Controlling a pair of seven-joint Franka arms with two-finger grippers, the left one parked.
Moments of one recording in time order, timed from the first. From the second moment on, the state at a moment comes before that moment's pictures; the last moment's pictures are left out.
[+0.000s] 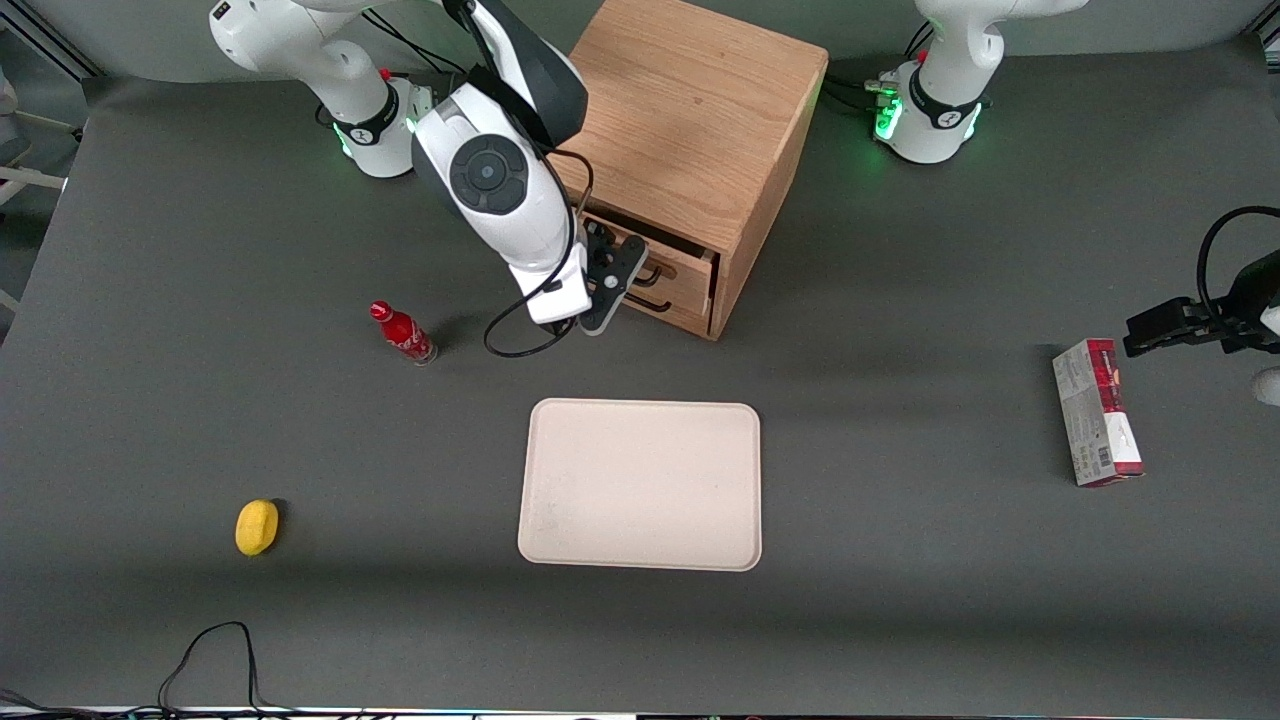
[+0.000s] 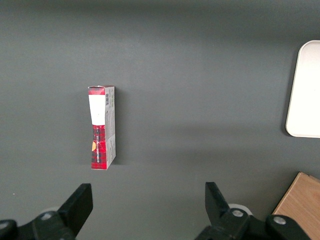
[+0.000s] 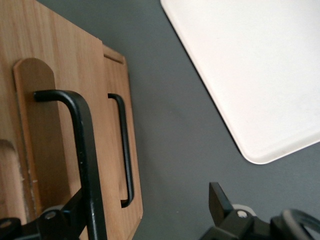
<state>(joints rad) 0.72 0.32 -0.04 -1.70 0.20 1.97 -0.40</state>
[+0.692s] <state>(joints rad) 0.62 0.39 -0.04 -1.61 0.16 1.98 -0.40</state>
